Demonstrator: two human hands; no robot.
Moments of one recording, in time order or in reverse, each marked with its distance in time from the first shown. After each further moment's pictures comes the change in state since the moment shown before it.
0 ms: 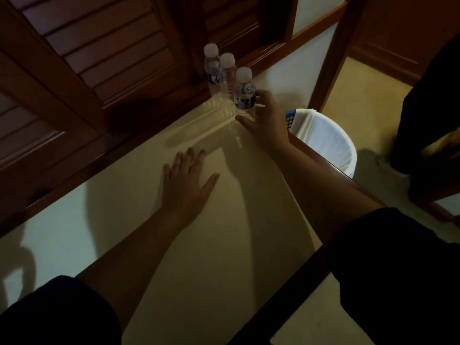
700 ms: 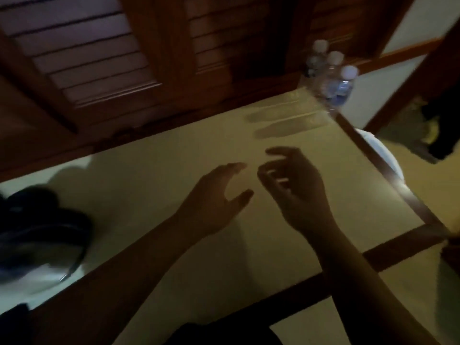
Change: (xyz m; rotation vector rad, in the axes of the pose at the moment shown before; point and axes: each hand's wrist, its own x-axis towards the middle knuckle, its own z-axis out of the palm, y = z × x) left_hand -0.163 -0.043 -0.100 -0.641 -0.013 -0.092; right_hand -0.207 -0.177 -0.001 0.237 -0.419 -0.008
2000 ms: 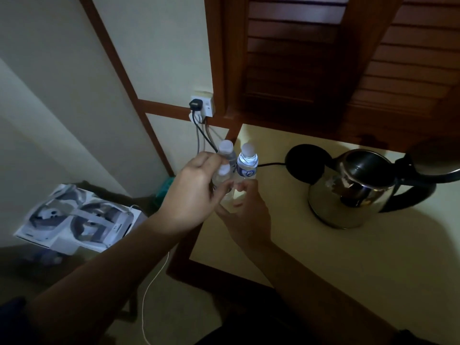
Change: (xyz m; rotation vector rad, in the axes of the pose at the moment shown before) left_hand -0.463 -0.283 -0.310 0.390 0.710 -0.220; right_hand -0.242 -0.187 0.579 -0.150 -0.468 -0.121
